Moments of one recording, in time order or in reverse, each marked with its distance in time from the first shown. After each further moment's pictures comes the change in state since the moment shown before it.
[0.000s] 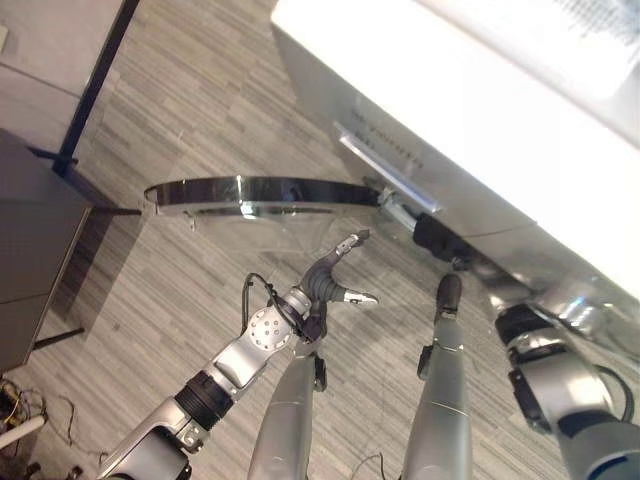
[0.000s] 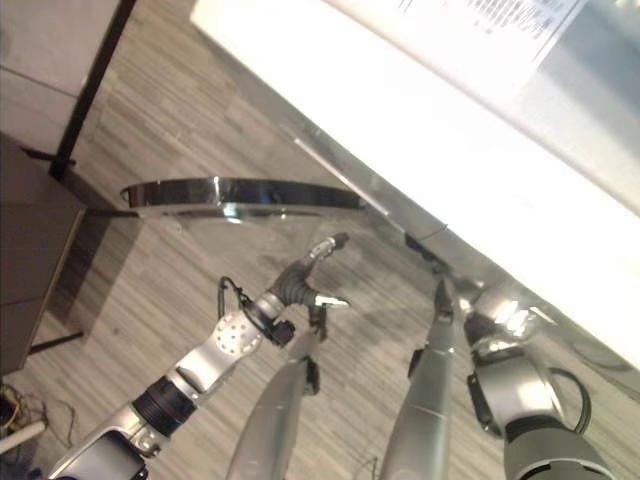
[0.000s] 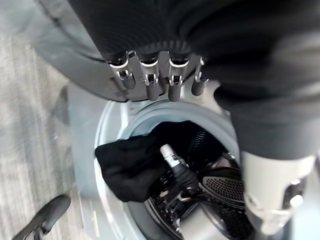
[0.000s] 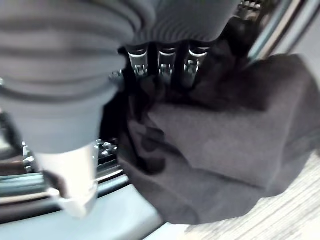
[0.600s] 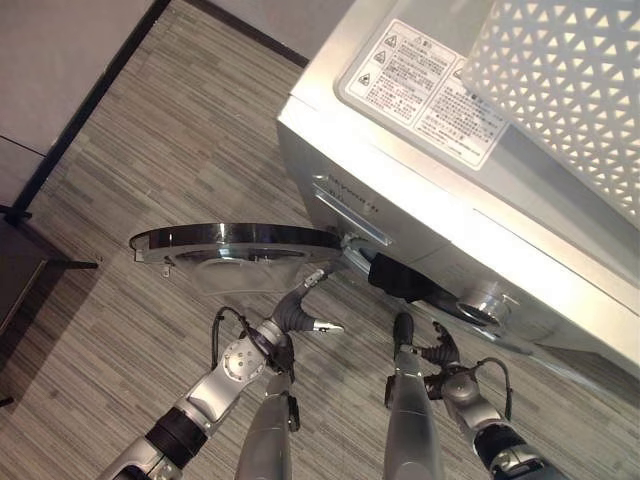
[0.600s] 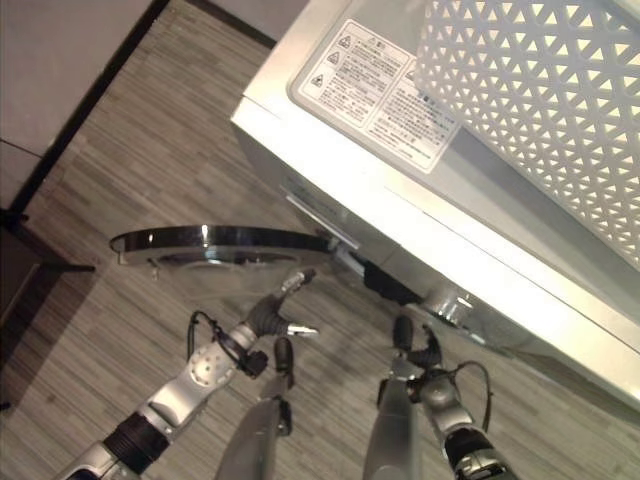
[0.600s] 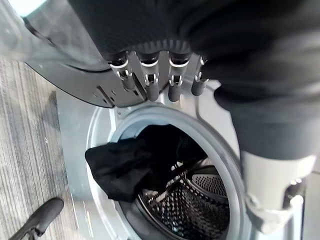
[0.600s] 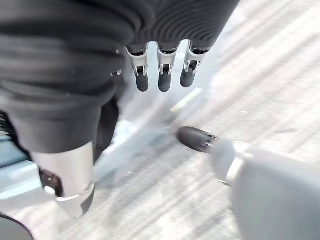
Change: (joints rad) left arm 0.180 0.091 0.047 -0.014 0.032 0.007 -0.007; right arm 0.513 0.151 0.031 -0.072 -0.127 0.035 0.103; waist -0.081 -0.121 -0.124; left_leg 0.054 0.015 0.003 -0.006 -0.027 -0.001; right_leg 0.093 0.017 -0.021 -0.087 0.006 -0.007
